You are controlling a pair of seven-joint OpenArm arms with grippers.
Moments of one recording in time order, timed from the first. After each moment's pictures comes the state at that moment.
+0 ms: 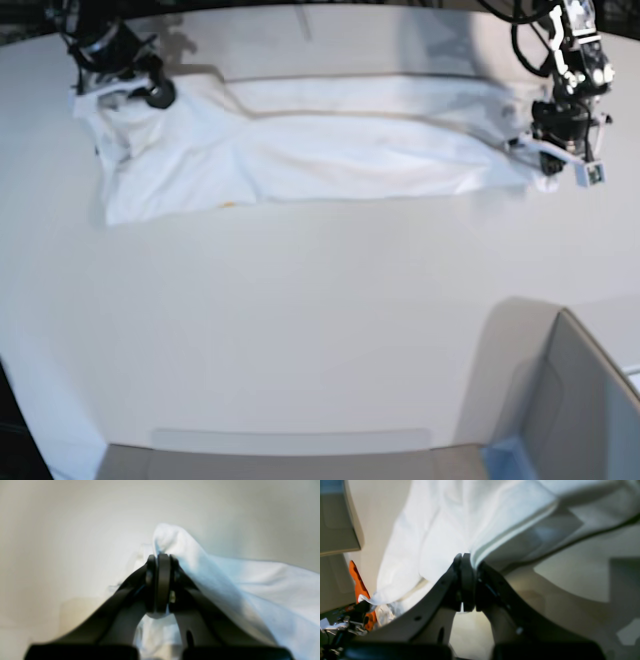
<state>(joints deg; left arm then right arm) 23.0 -16.1 -24.5 105.0 -24.3 -1.1 42.5 -38.8 11.5 21.4 114.0 64.7 -6.4 -47.8</state>
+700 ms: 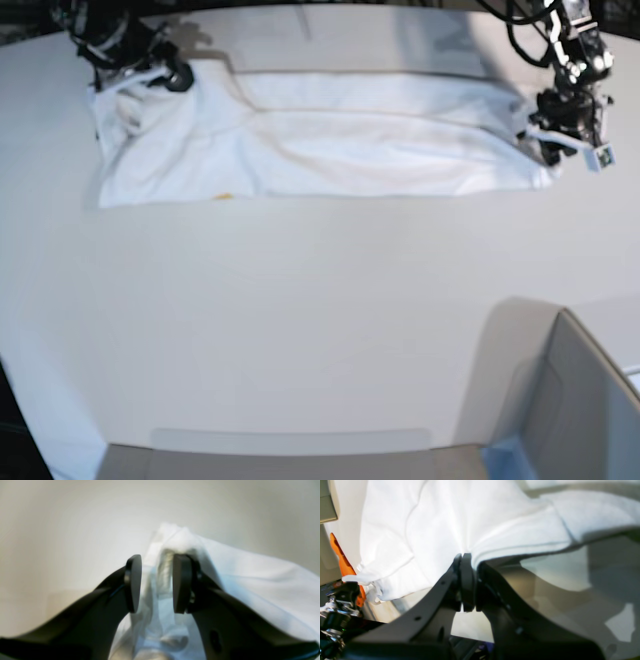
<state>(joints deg) 23.7 -10.6 -32.4 105.1 -24.1 -0.9 42.7 -38.2 11.6 19.4 114.1 61.8 -6.3 -55.6</state>
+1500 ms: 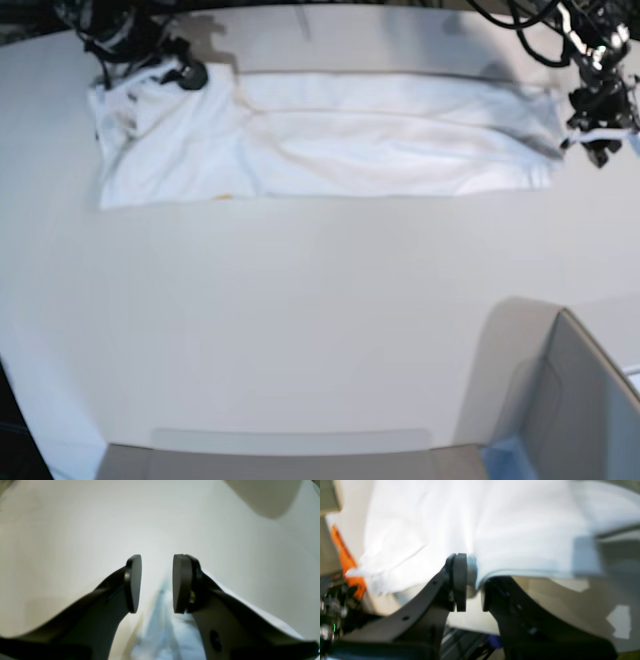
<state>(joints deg) 20.2 -4.0 -42.8 112.7 -23.8 -0.9 42.5 -40.2 11.8 15.6 117.9 61.8 -6.4 -55.8</state>
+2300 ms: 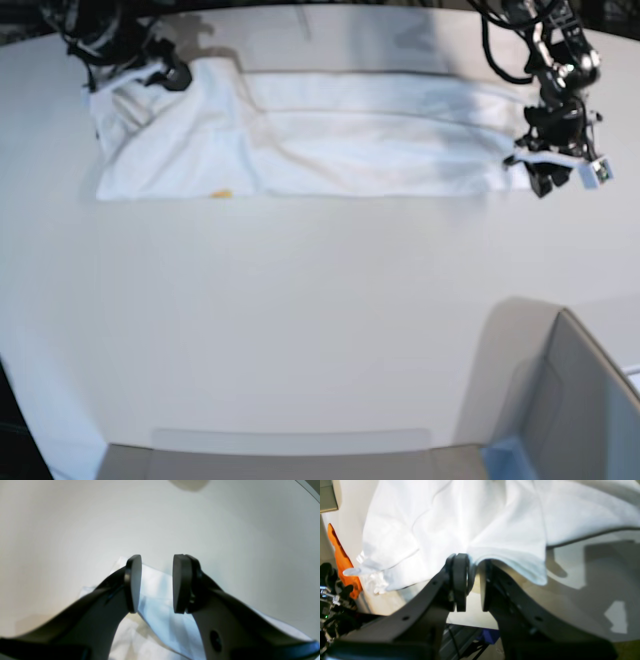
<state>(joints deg) 19.9 -3.8 -31.3 114.3 -24.3 -1.1 42.9 -39.5 11.9 21.6 118.8 61.8 -6.1 -60.2</state>
